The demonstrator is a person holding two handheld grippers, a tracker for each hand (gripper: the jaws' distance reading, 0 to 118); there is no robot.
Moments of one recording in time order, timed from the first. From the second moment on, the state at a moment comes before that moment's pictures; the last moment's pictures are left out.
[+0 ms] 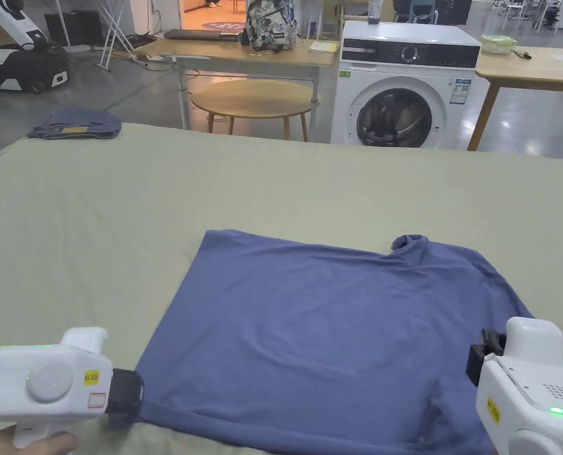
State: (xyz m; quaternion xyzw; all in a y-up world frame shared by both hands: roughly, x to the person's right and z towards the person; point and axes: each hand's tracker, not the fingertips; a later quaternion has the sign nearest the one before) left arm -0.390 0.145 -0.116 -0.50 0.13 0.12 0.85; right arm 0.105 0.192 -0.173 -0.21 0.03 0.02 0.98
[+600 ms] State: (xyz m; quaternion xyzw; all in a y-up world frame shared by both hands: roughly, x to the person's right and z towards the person) left arm -0.366 0.126 -0.113 -0.50 0.11 0.09 0.85; right arm 0.163 0.174 -0.156 -0.32 0.00 0.02 0.95
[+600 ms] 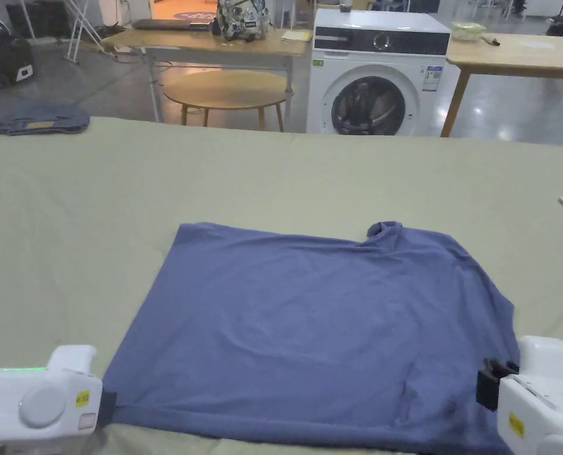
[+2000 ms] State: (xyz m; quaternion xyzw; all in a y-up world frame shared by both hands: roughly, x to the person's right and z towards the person) left arm -0.387 0.197 -0.219 -0.39 0.09 0.11 0.91; right arm 0.195 0.204 -0.275 -0.40 0.03 -0.03 0.92
